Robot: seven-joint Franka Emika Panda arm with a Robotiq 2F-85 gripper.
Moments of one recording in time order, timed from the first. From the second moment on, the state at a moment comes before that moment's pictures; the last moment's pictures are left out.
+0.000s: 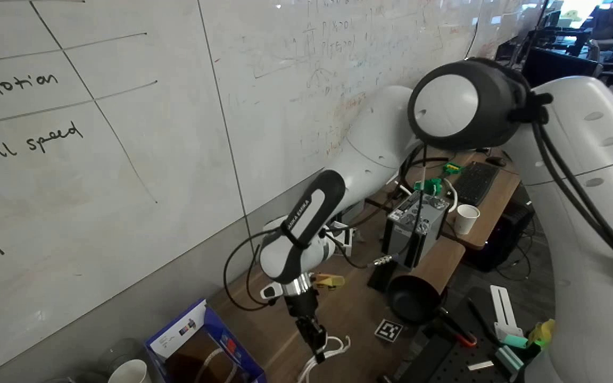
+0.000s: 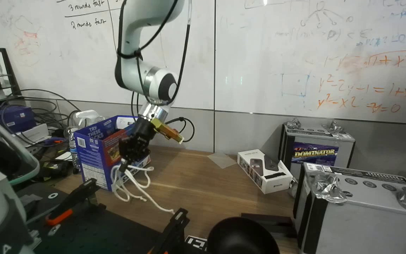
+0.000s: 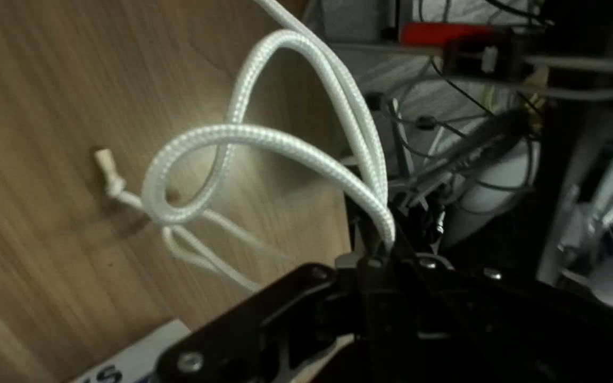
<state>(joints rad) -0.20 0.76 0.50 -2.09 -0.02 2.14 -1.18</state>
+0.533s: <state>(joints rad) -0.14 0.40 0.48 -2.00 0.46 1.94 -1.09</state>
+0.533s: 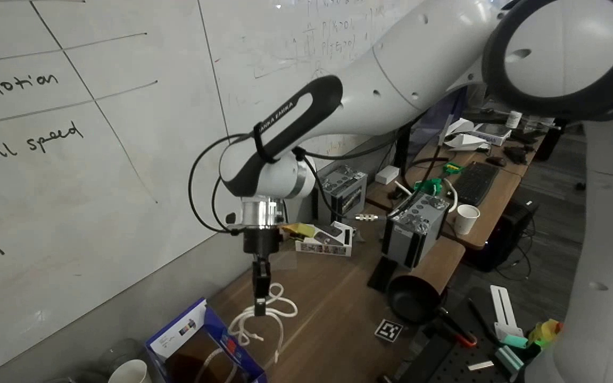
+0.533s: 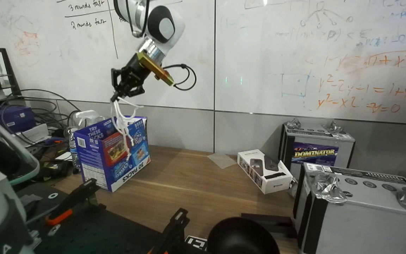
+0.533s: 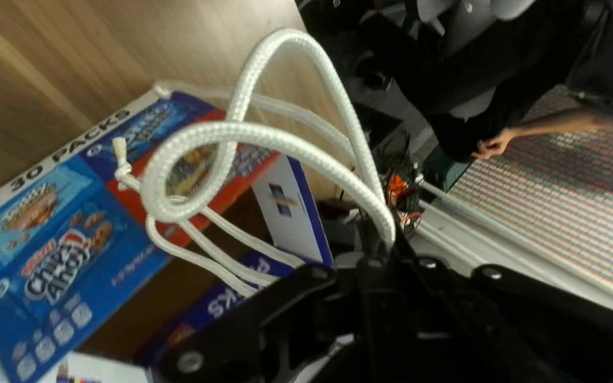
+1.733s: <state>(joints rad) 0.18 0.20 0.33 -1.88 0.60 1.99 -0.46</state>
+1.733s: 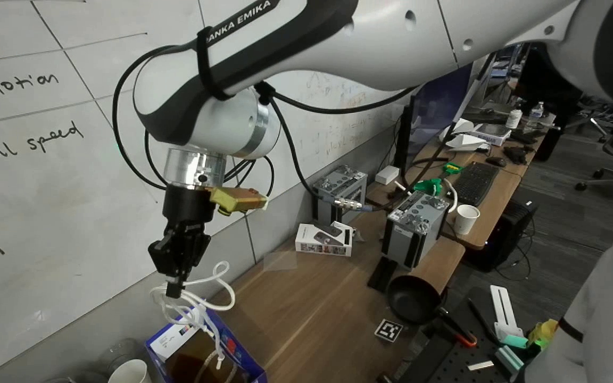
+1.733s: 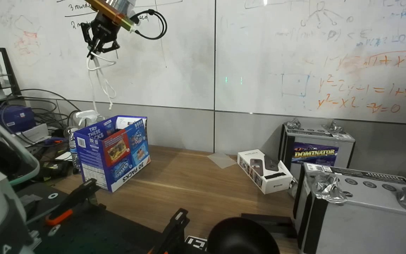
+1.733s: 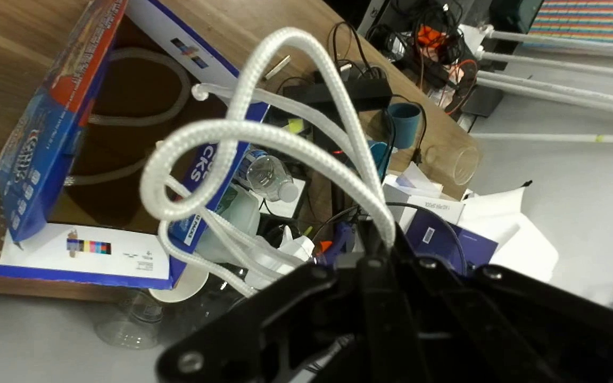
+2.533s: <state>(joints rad) 0.23 0.33 0.34 -1.95 0.60 2.25 -0.39</state>
